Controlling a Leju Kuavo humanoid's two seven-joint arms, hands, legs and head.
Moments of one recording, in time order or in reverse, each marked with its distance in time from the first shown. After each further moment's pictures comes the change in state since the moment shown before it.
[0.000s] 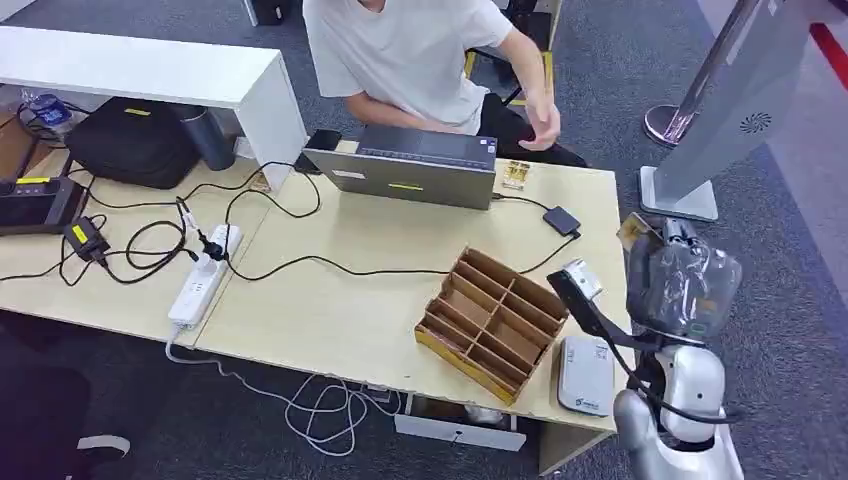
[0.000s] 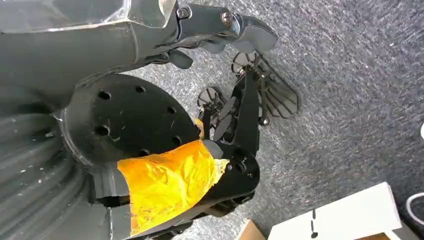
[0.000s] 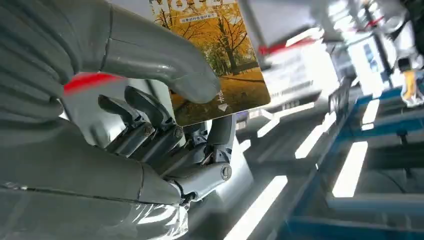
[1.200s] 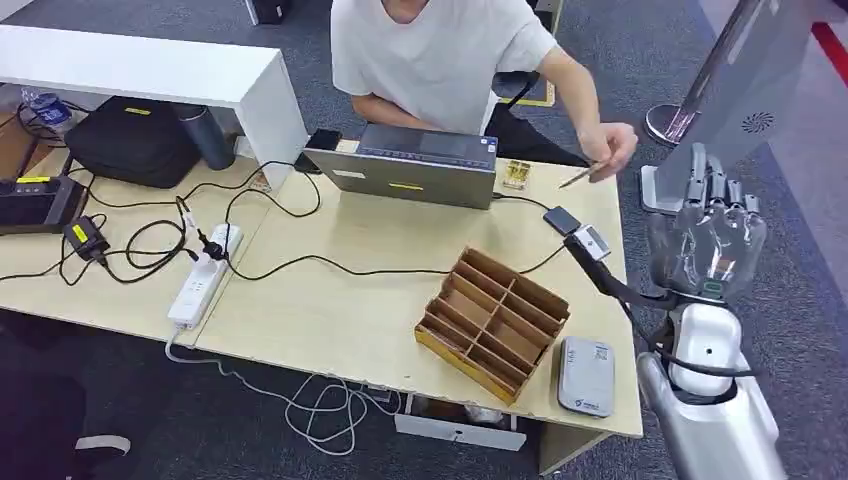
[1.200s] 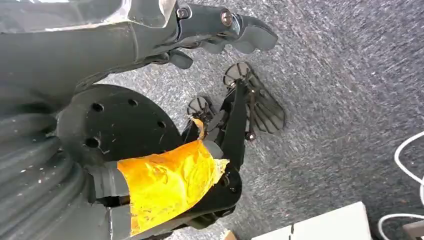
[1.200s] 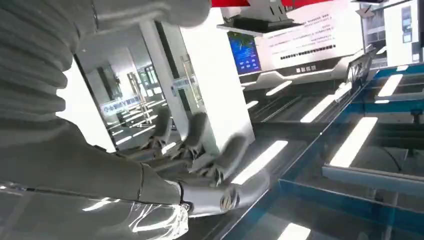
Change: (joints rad) left arm -0.009 -0.002 0.029 0.000 0.031 0.071 -0.050; right arm -0.148 -0.149 0.101 0.135 0.095 -0.010 0.176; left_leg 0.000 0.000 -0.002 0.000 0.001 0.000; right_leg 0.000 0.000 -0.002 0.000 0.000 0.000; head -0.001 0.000
